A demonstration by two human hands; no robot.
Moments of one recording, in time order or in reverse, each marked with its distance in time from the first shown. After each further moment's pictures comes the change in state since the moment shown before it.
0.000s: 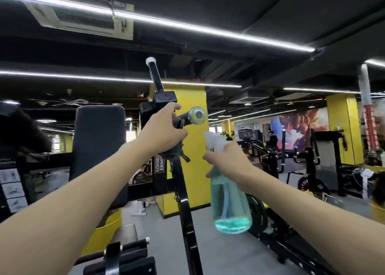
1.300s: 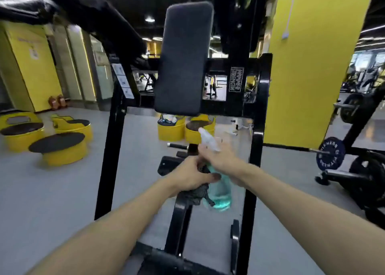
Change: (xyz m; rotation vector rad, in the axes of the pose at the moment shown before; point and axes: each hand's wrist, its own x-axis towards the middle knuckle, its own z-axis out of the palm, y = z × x) left_hand -0.171 -0.124 0.199 -0.229 -0.230 -0.848; right_hand 0.026 0.199 0.159 -0.013 -0.766 -0.003
